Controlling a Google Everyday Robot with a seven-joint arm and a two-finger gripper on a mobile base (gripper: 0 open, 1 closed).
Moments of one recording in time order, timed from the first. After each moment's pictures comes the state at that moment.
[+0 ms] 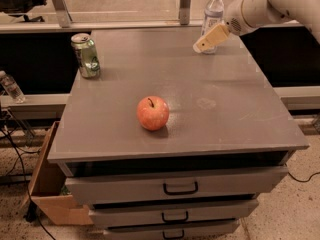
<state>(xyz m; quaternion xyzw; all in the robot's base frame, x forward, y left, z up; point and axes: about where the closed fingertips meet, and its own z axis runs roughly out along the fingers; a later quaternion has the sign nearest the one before) 0.757 -0.175 0.951 -0.41 0.79 0.00 0.47</state>
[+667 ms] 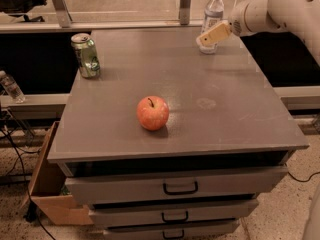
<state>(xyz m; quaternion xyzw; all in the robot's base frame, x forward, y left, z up) 0.805 -0.199 0.941 -0.35 0.78 0.01 0.52</state>
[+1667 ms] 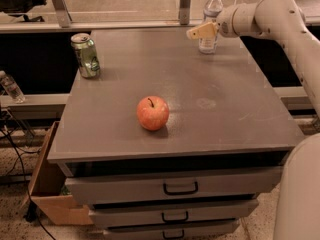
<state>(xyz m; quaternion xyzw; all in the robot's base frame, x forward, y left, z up) 0.852 -0.172 0.926 -0.32 0.76 0.08 0.56</state>
